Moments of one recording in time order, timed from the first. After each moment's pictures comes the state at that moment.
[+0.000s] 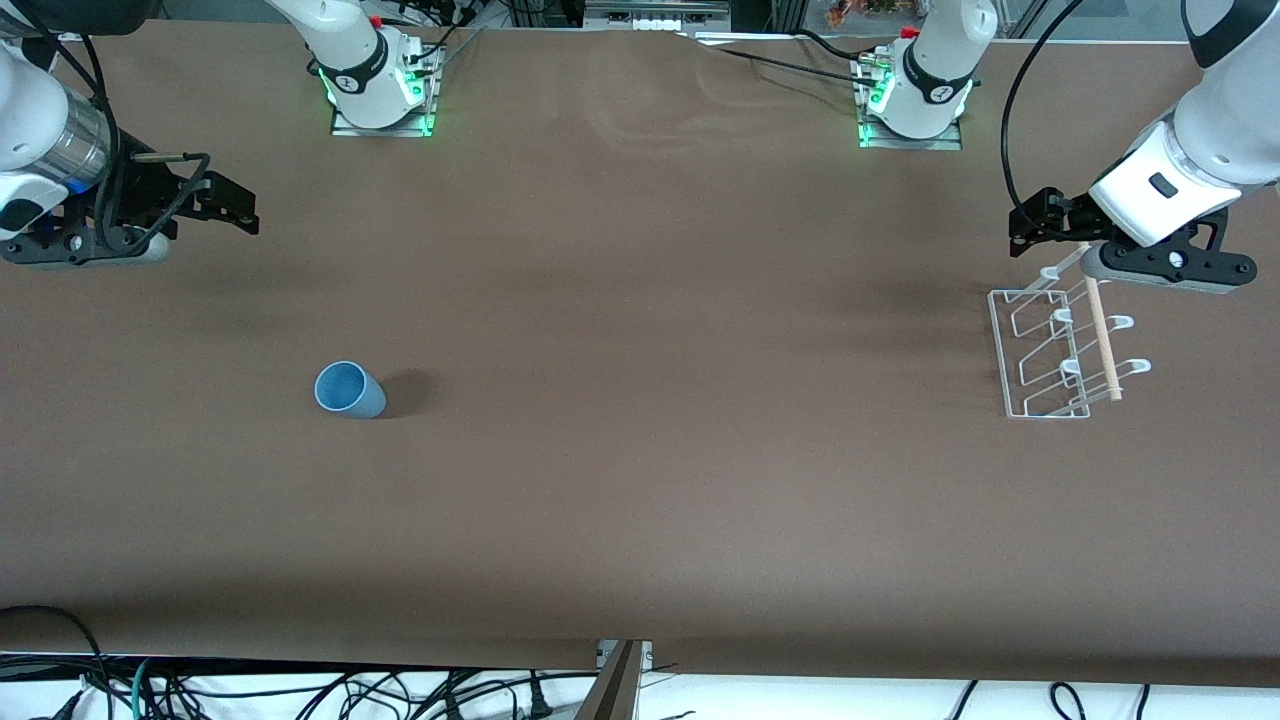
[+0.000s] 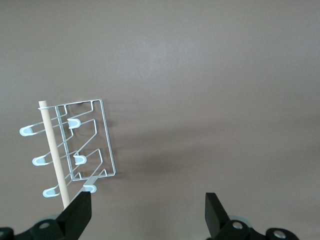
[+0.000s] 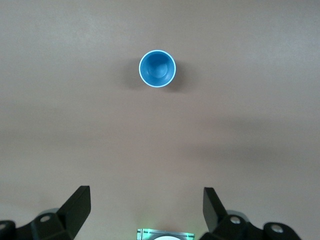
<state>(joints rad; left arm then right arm) -0.01 0.00 -0.11 -1.67 0.00 1.59 0.01 0.04 -0.02 0.06 -1.69 0.03 1.55 0.03</state>
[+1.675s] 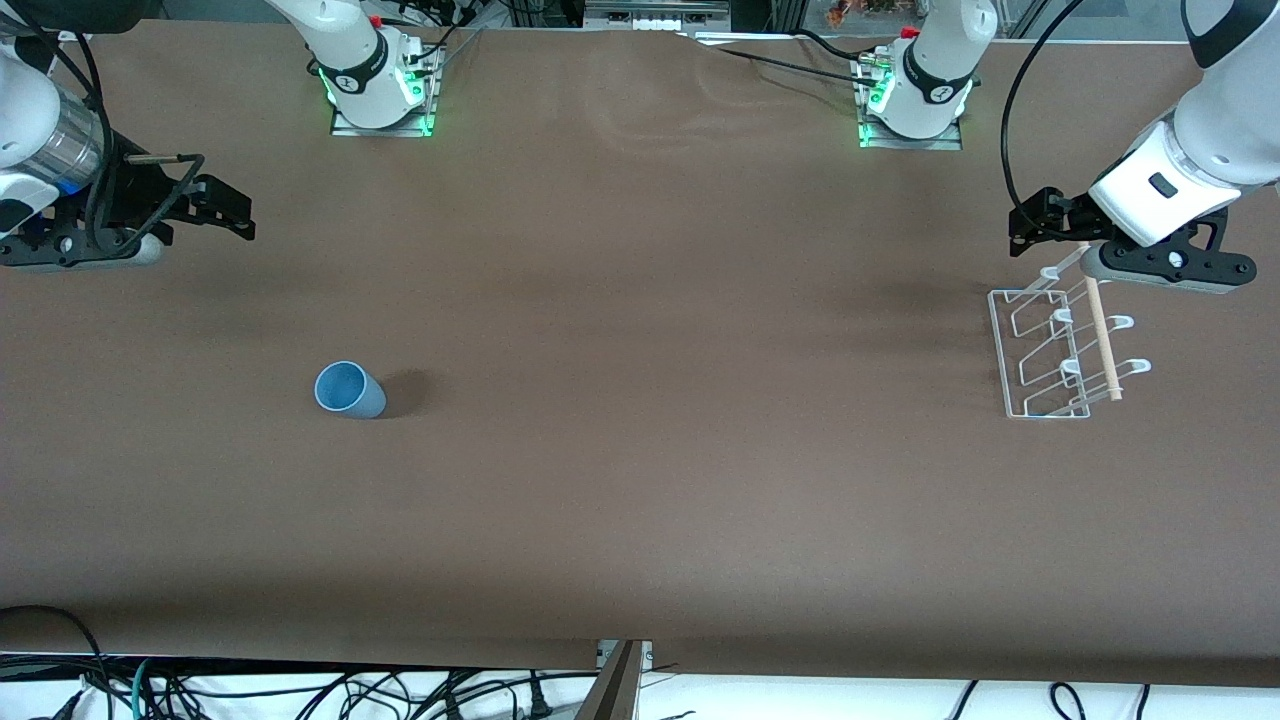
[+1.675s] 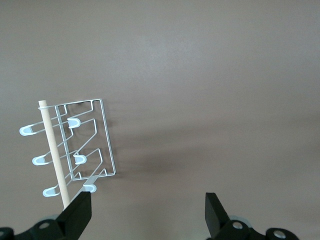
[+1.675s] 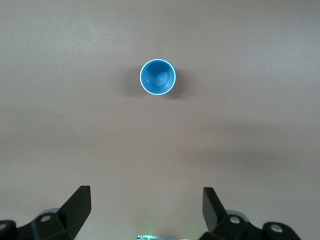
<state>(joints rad) -0.01 0.00 -0.11 -1.67 0.00 1.59 0.01 0.04 -0.01 0.06 -1.68 0.03 1.57 0.03</state>
